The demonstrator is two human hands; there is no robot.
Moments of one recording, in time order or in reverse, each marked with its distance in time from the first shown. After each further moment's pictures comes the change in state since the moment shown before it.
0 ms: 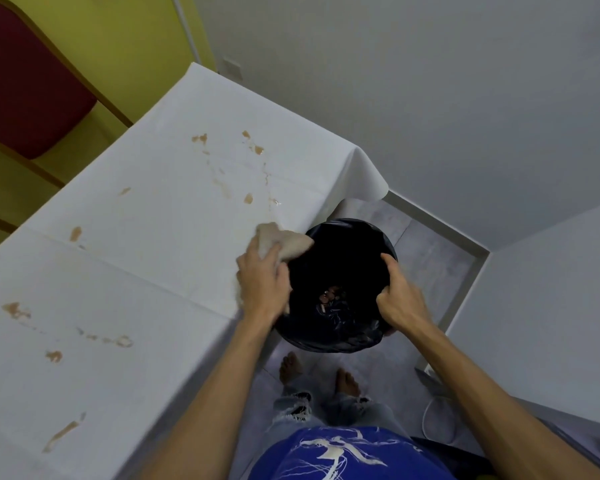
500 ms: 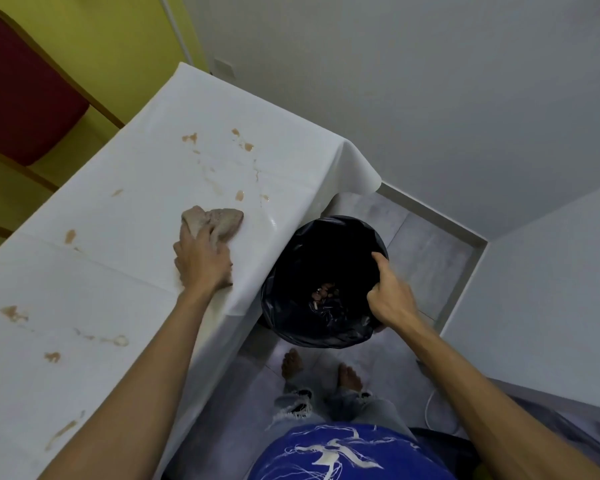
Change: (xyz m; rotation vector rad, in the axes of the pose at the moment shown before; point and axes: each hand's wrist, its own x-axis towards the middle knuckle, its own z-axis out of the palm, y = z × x) left_hand 0.046 -0.043 -0.054 0.152 0.027 -0.260; right_hand -0.006 0.007 0.008 0.035 -0.016 0.017
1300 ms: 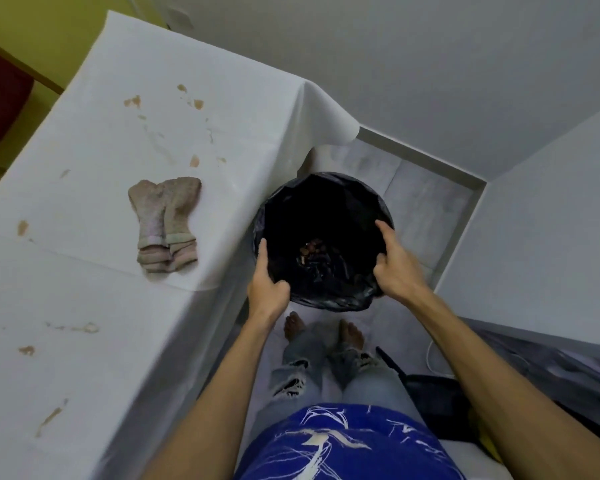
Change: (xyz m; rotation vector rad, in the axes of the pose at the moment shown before) left_hand -0.136 0.049 0.099 -0.383 -0.430 -0.098; right_hand 0.004 0.076 -0.008 0.118 -0.039 0.045
